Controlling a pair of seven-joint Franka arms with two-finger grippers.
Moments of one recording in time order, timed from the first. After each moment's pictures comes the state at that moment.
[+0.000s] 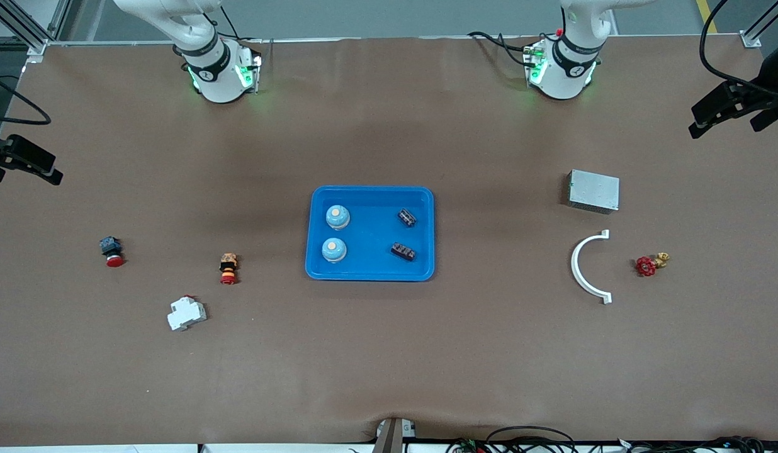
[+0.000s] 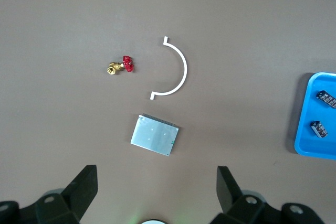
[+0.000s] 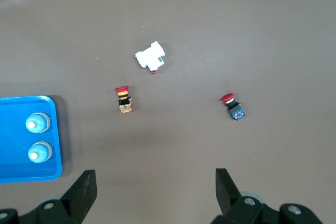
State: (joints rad) left arm 0.08 -0.09 -0.14 -1.53 0.02 1.46 -0.15; right arm 0.03 0.04 -0.10 -1.45 0.01 1.54 0.01
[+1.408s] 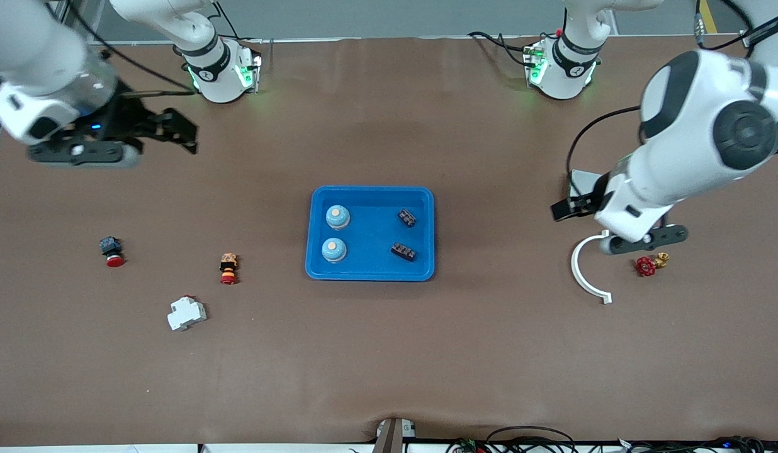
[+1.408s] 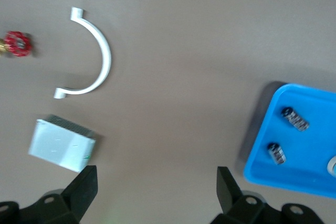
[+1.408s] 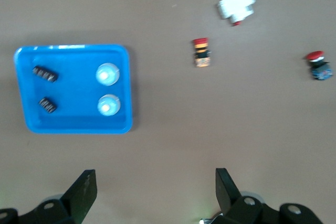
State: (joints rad) left arm -0.14 0.27 -0.18 -1.56 -0.05 1.72 -0.52; right arm 0.41 0.06 -0.07 -1.45 0.09 1.43 0.35
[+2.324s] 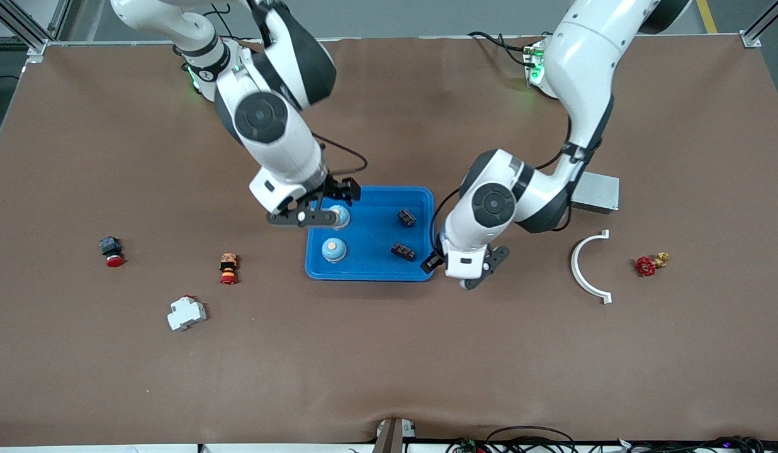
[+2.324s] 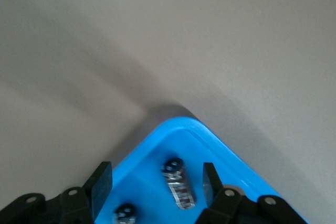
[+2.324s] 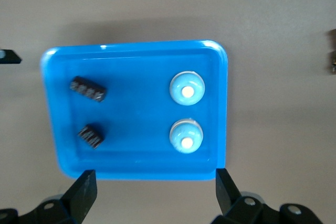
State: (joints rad) left arm -0.45 0.70 -0.18 -1.50 -0.05 2.26 -1.31; right arm 0.66 0.40 -0.08 -1.58 0.15 1.93 0.59
